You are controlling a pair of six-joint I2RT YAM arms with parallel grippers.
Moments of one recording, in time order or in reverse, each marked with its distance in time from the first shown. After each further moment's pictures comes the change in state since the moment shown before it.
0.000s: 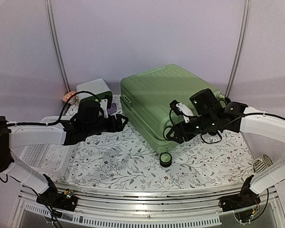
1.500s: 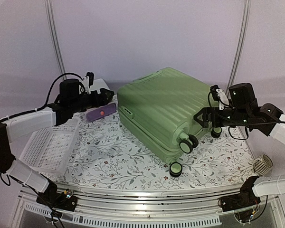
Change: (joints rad) left arm 0.322 -0.014 0.170 -0.019 0.256 0.087; right arm -0.208 -0.337 -0.080 -0.092 0.150 0.139
